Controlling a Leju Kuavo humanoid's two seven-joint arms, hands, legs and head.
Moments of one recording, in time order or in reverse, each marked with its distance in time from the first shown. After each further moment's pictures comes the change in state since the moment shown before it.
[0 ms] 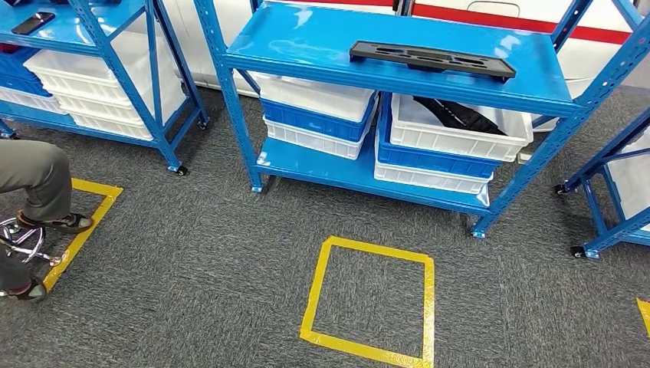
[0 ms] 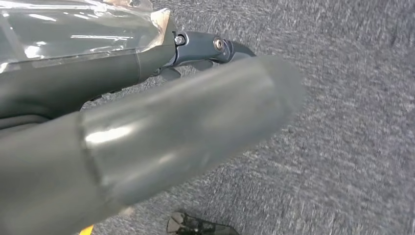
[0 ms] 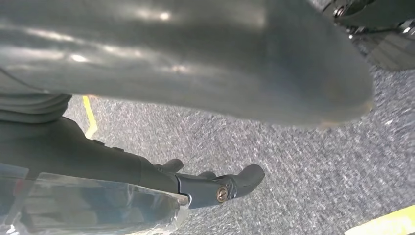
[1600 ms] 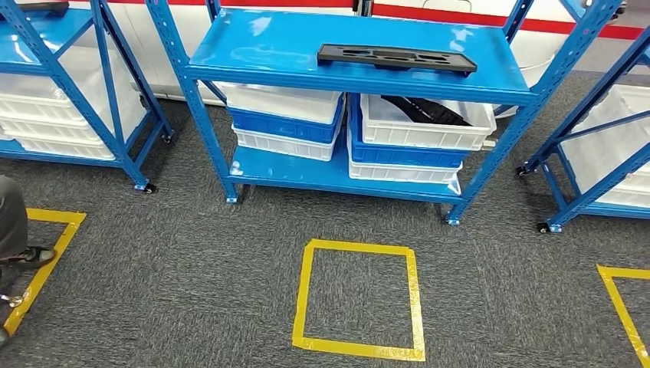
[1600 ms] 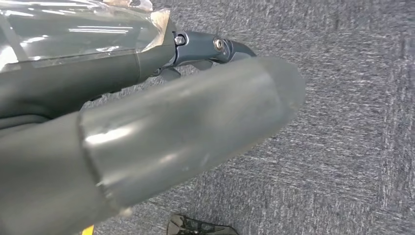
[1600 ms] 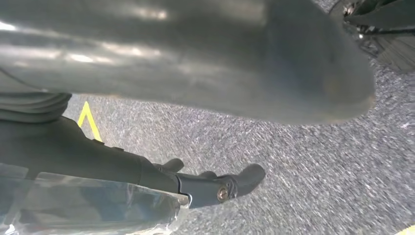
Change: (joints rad) left arm -0.002 -0.001 0.002 0.000 -0.036 -0.017 -0.013; right arm 0.024 -0.006 -0.021 0.000 0.024 -0.028 -0.002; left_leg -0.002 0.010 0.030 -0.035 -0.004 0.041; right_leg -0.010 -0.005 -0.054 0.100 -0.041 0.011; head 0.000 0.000
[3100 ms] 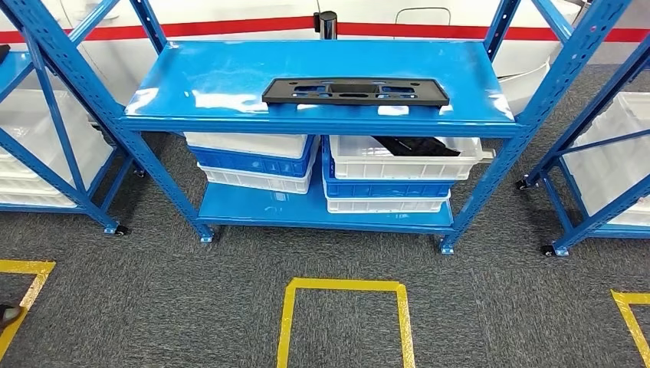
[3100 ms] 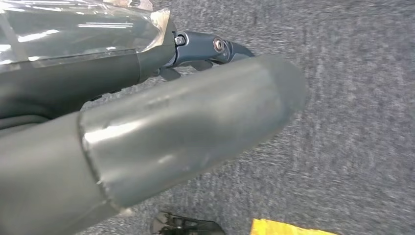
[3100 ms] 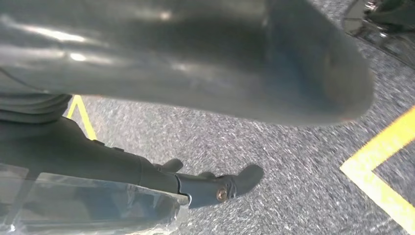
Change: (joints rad) left arm 0.004 0.000 -0.003 0.000 -0.008 0.024 -0.008; right arm 0.013 0.001 -0.016 0.009 0.022 -0.006 -0.010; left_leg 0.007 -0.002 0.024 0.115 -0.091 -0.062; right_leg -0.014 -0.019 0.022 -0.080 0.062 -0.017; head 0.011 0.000
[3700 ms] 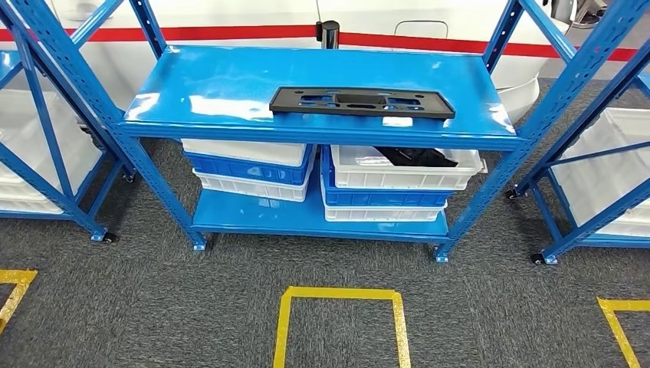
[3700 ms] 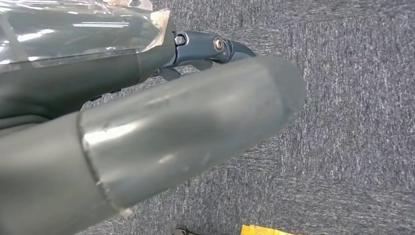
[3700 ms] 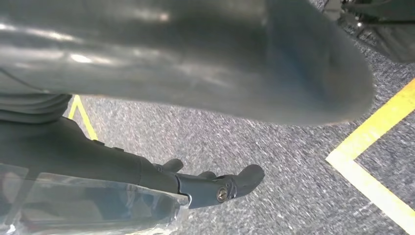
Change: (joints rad) left arm -0.002 -0.001 0.000 0.000 -0.012 0.012 0.008; right arm -0.003 -0.002 -0.014 0.000 -0.001 -0.003 -0.007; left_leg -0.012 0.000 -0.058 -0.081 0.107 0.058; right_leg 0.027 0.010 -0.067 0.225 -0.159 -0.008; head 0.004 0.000
